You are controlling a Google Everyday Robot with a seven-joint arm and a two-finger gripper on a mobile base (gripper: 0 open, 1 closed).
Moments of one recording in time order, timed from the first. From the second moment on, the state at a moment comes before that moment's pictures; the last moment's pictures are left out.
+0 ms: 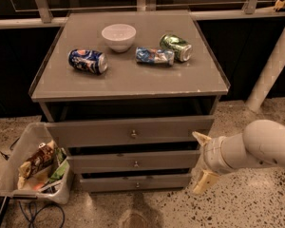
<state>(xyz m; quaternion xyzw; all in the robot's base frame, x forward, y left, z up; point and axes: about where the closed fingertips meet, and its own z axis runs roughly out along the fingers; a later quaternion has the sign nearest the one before) 0.458 -0.178 0.650 -0.62 0.73 0.07 0.28</state>
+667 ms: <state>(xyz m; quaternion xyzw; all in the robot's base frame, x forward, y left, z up) 0.466 -0.144 0.606 -0.65 0.70 0.05 0.27</state>
